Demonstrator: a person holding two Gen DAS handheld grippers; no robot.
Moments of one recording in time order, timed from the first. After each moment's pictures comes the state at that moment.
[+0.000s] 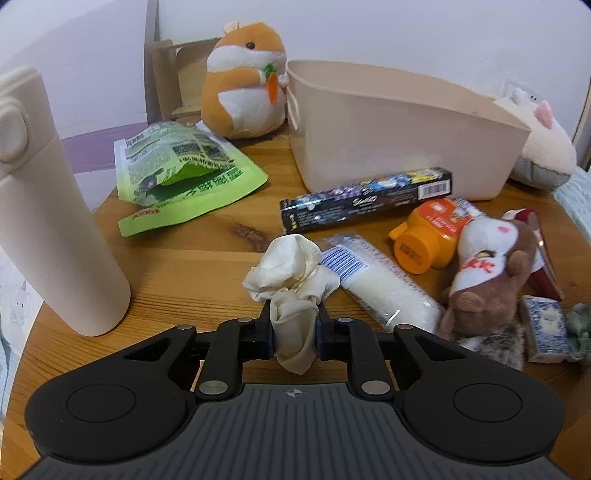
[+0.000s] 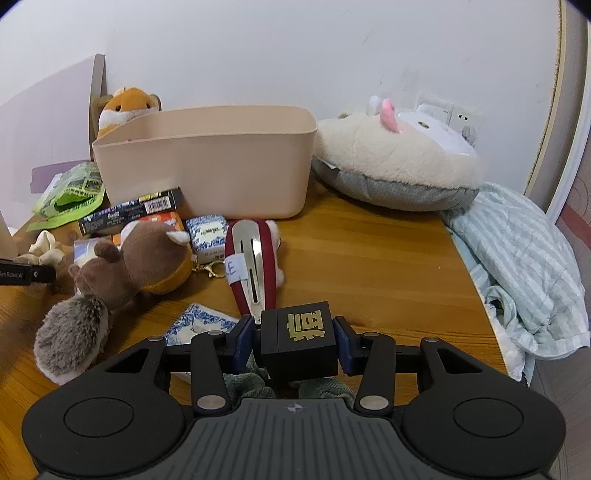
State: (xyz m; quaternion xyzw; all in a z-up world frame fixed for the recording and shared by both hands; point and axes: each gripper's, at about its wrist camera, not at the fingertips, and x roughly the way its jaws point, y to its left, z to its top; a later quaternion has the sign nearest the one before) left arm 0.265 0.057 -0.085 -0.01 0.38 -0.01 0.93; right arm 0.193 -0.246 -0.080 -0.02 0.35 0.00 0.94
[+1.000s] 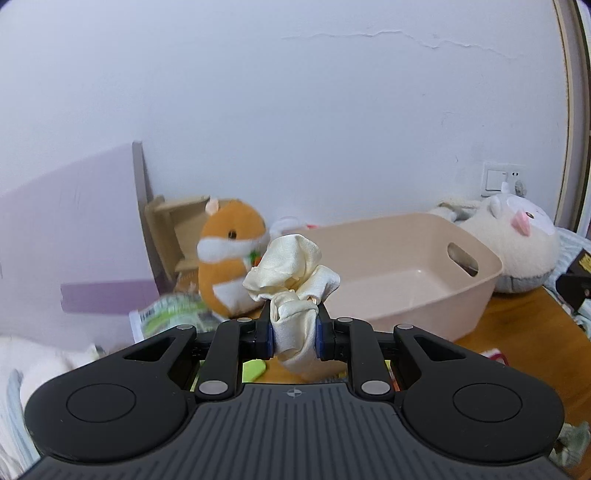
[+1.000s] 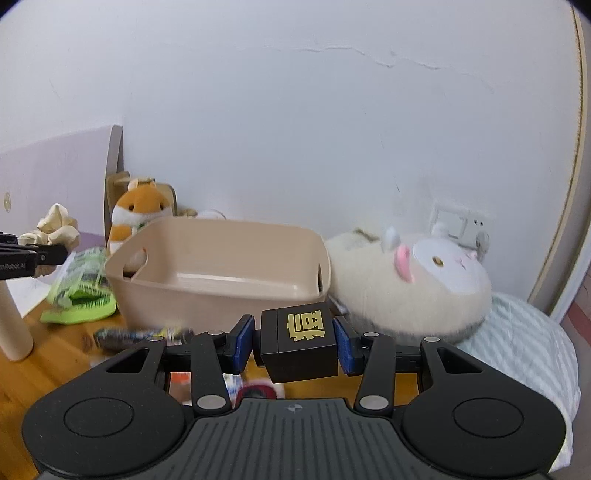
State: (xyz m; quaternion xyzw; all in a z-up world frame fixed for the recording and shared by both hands) left arm 0.305 0.014 0.050 0.06 0.24 0.00 0.97; right arm 0.258 -0.241 0.017 -0.04 0.25 0.04 0.97
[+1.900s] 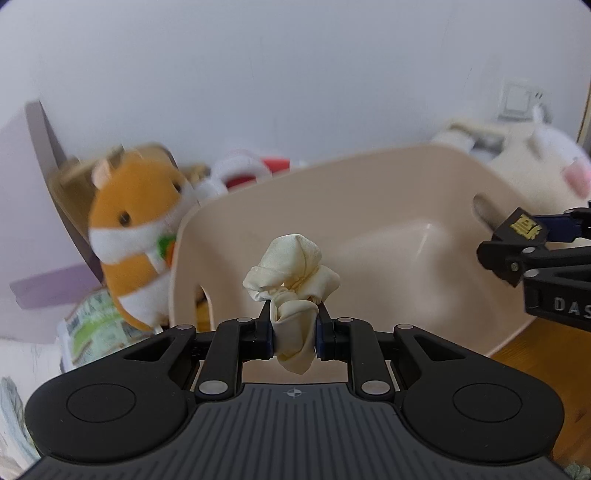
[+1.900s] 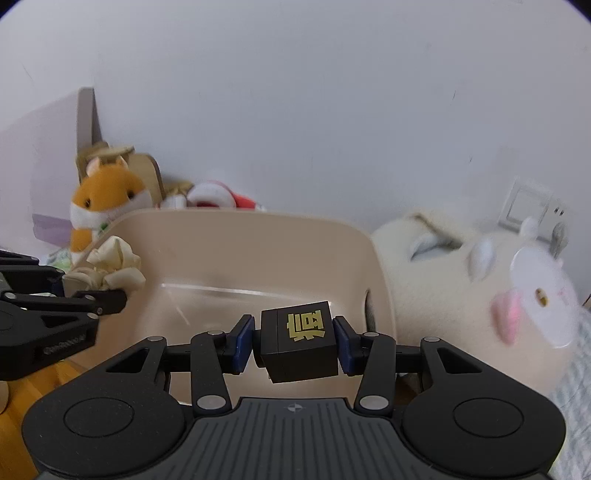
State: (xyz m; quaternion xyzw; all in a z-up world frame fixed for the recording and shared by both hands) left arm 0.477 -0.036 -0.006 0.09 0.41 -0.03 0.91; right arm 0.441 -0.211 -0.020 -0.03 0.37 0.07 0.93
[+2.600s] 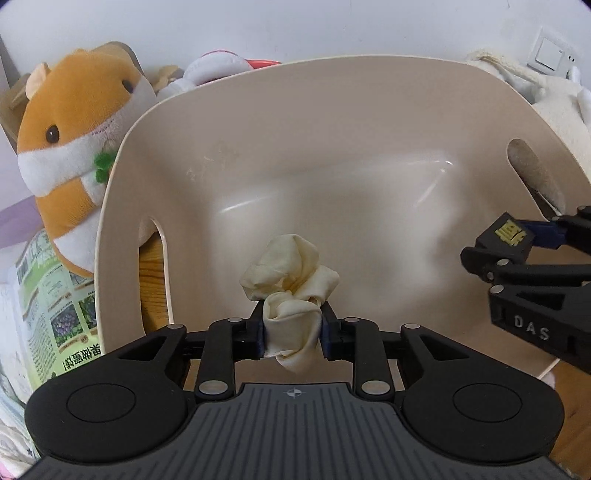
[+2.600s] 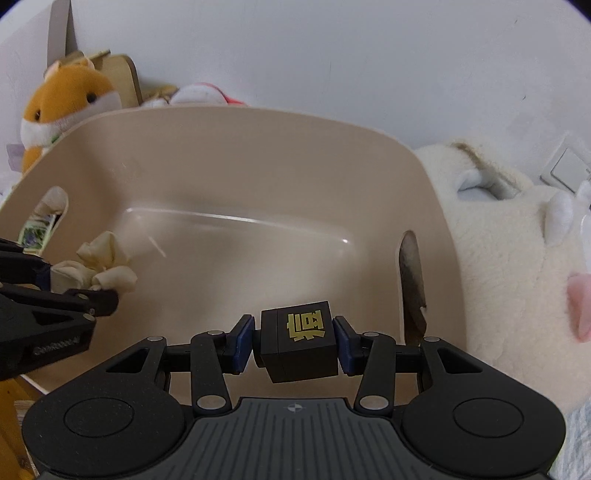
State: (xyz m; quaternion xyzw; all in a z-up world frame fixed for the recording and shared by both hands) left arm 0.518 -0.028 -0.052 0.06 0.53 -0.04 0.84; right arm 0.494 -0.192 -0.076 -0.07 0.48 0.06 0.87
